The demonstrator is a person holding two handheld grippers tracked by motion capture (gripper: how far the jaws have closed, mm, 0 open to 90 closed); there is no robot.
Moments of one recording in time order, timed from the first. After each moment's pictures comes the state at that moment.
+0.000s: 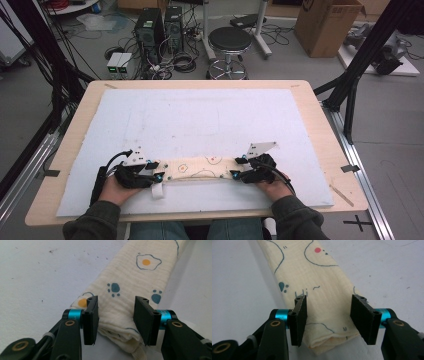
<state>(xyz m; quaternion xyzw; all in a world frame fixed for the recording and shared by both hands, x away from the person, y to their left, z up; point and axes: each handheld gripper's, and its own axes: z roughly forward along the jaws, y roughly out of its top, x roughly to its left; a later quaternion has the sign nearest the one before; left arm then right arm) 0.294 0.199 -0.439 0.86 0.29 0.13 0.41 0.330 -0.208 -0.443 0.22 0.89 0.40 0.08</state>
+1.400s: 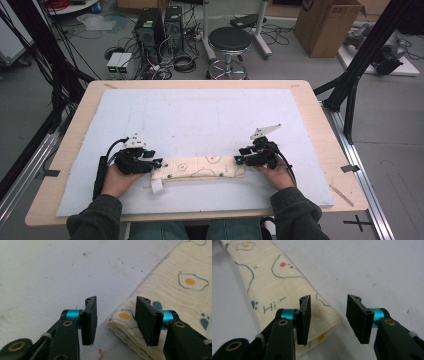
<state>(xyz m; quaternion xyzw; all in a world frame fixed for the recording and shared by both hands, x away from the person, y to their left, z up) 0.330 0.206 -0.436 0.83 0.37 0.12 0.40 0.373 -0.222 -0.435 0.30 0.87 0.40 0.02</state>
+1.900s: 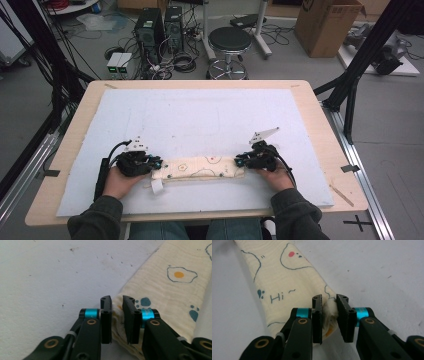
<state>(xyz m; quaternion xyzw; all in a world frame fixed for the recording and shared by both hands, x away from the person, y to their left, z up) 0.324 0.202 -0.440 0.84 0.35 0.12 0.40 0.366 -0.220 -0.441 0.28 0.87 0.40 0.01</state>
